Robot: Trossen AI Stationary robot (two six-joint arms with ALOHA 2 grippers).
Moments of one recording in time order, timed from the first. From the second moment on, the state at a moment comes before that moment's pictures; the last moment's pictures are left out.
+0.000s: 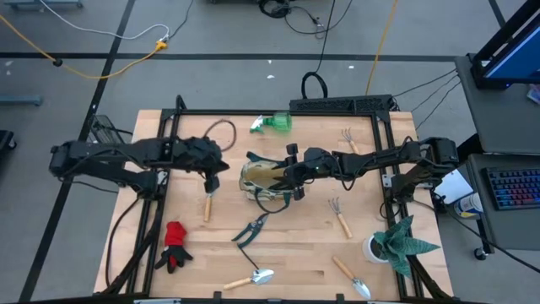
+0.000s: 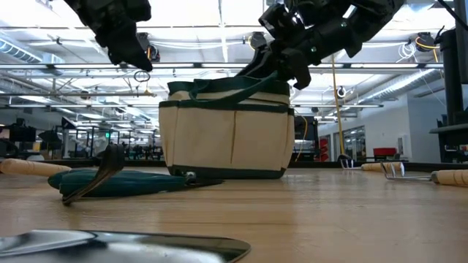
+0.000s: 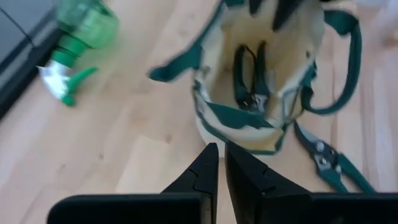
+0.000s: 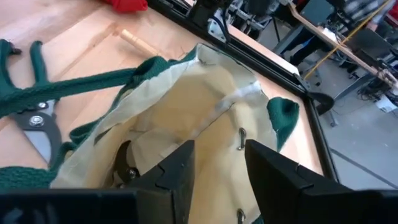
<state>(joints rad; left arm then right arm) 0.07 1.02 0.84 -0.58 -0.09 -0.19 -0.06 1.56 0.84 0.33 -0.01 -0.53</state>
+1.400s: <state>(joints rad) -0.31 1.44 0.84 -0.34 -0.09 -0.56 0.02 1.18 0.73 0.09 0.10 -0.20</state>
